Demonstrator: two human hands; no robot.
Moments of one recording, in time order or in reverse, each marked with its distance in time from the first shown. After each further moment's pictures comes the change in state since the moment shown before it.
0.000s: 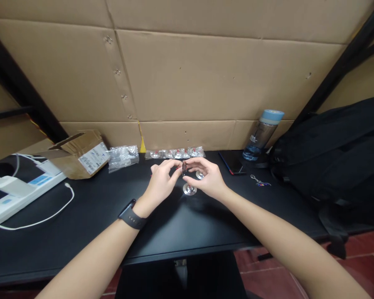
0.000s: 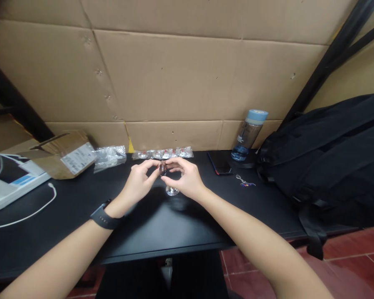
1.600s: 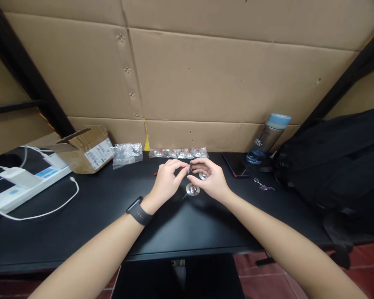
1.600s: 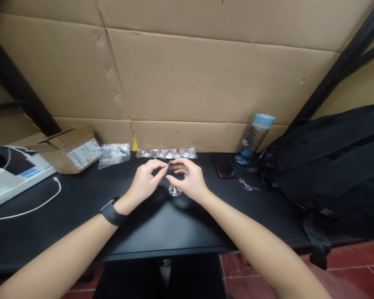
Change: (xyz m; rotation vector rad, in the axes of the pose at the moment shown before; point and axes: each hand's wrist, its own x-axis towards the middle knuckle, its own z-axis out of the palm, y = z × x) left_hand -0.001 -0.002 0.006 -0.065 0.052 0.059; right_hand -0.001 0.008 0.005 0.012 0.049 0.058
